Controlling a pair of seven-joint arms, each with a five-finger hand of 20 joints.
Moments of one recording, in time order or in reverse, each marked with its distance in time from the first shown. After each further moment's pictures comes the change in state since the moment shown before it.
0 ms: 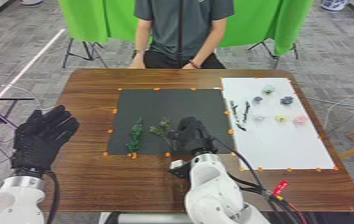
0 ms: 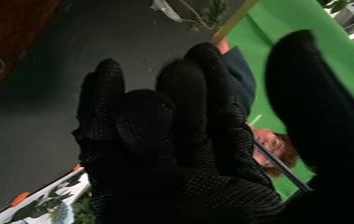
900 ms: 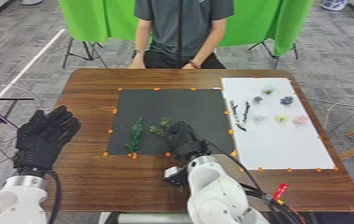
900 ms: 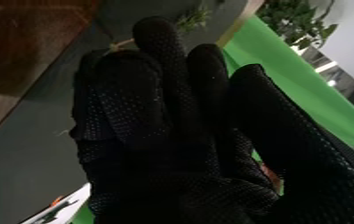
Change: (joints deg) left arm -0.7 0.3 1.0 0.1 -0.5 1.0 0.3; right arm -1.7 0.1 0.5 -3.8 4.8 -8.5 -3.1
